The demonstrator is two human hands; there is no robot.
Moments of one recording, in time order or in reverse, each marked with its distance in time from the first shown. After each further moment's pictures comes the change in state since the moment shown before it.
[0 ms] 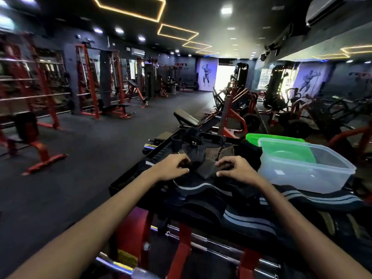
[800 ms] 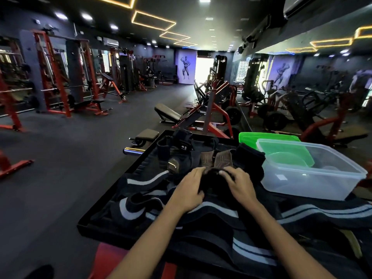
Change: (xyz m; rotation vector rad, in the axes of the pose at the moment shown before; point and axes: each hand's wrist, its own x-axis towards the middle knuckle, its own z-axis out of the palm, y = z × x) left_hand 0.066 -0.007 0.087 -0.091 0.084 0.111; right_hand 0.042 0.068 0.035 -0.345 0.508 0.042
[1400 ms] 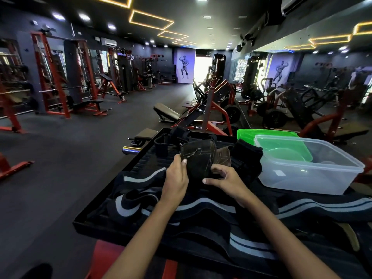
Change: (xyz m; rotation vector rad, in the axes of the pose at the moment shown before) left_hand -0.012 0.015 -0.022 -0.336 0.545 -0.054; right_hand -0.011 -0.040 -0.017 0.646 -0.386 0.120
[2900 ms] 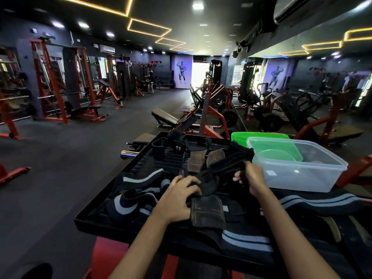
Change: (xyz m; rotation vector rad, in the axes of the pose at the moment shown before) left_hand -0.037 -0.010 -0.011 0.309 -0.469 0.399; right_hand 0.001 0.004 -0.055 0.306 0.665 0.446
